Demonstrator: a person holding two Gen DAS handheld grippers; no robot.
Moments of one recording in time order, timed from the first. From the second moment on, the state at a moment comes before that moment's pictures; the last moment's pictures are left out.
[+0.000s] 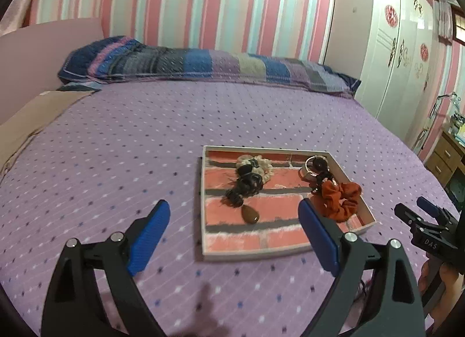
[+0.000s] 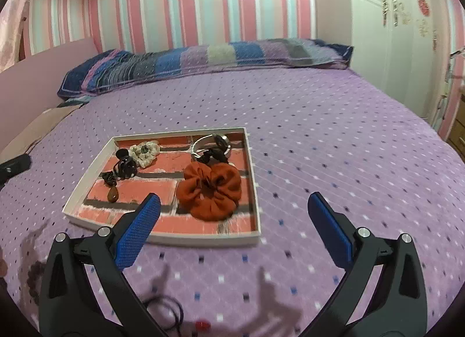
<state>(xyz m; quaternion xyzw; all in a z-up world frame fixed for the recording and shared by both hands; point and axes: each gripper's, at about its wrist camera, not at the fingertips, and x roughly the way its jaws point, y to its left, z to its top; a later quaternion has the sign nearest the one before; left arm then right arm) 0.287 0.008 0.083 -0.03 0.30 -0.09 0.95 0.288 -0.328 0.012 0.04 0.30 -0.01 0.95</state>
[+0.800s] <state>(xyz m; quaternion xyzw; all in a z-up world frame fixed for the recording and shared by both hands) 0.185 0.084 0.013 -0.03 0.32 -0.01 0.95 0.211 -0.306 -0.041 0.04 0.31 -0.04 0.95</state>
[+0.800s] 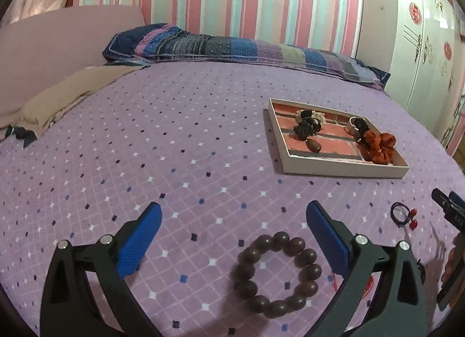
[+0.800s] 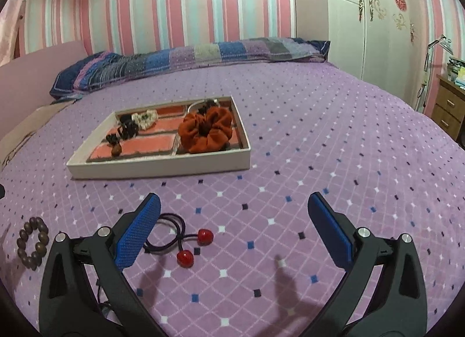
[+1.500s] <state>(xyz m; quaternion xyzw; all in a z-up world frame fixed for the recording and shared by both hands) 0.176 0.115 -0.024 -0.07 0.38 -0.04 0.92 0.215 -0.296 -0.060 0.02 0.32 -0.04 0.95</state>
